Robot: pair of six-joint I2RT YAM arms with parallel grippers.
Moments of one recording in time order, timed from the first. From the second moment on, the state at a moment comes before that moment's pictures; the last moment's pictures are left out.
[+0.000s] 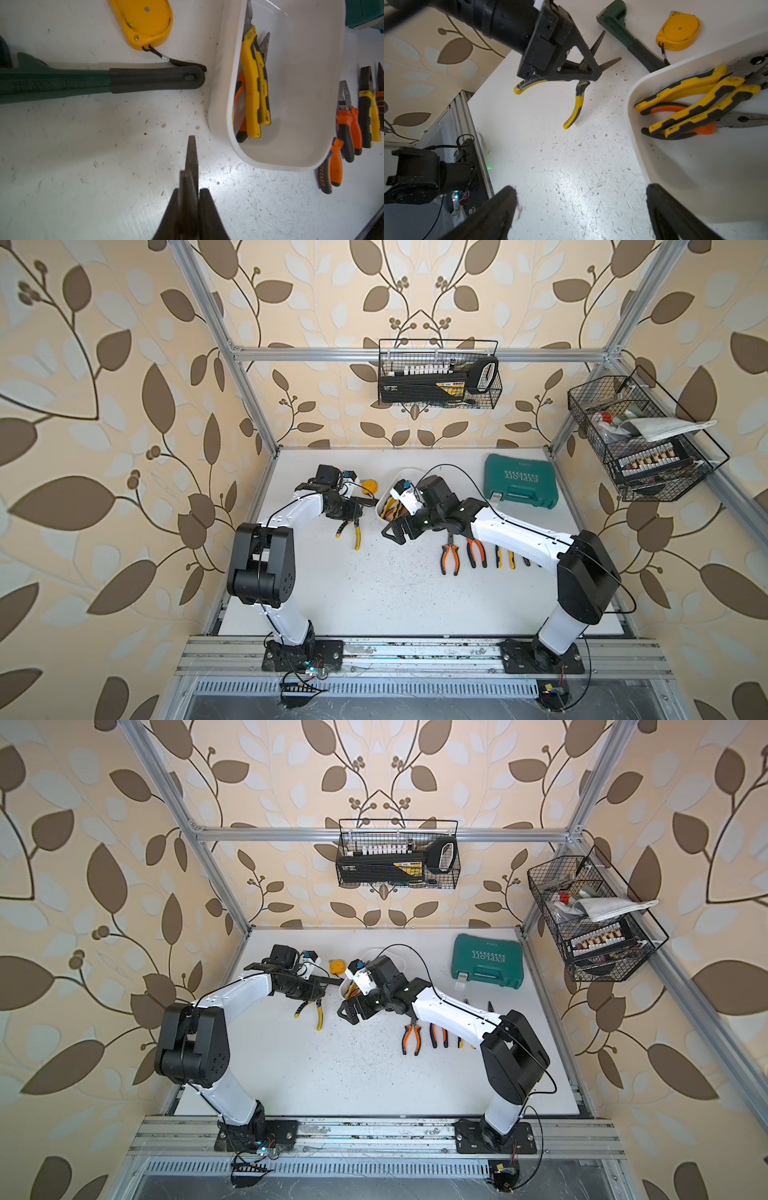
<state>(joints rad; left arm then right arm) -0.17 1.72 1.17 -0.56 0.39 0.01 0.74 1.73 1.31 -0.34 -0.31 0.22</state>
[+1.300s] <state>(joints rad) -0.17 1.81 1.24 -0.63 0.26 0.04 0.75 1.66 1.24 -0.28 -0.04 0.31</state>
